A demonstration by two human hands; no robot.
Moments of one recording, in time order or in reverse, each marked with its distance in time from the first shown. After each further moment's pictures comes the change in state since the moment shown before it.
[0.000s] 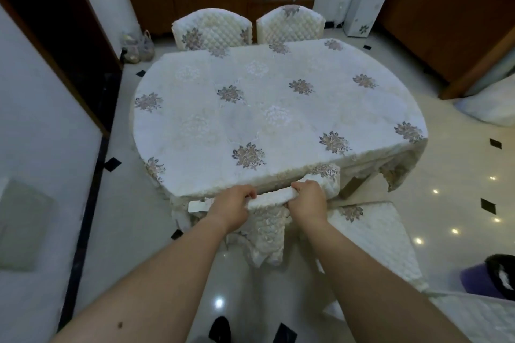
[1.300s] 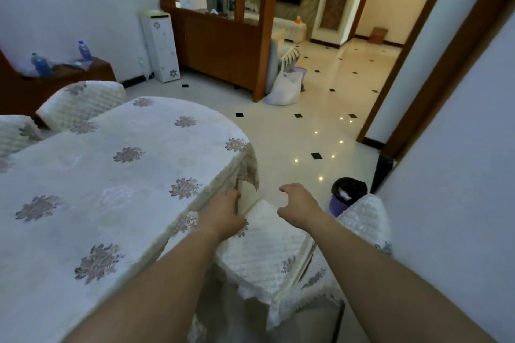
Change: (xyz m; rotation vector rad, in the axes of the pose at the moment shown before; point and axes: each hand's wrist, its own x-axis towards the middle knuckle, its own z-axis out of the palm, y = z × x) left_hand 0.032 0.298 0.060 0.171 -0.266 0.557; right_hand -0.095 0.177 -0.234 0.086 0.199 0.394
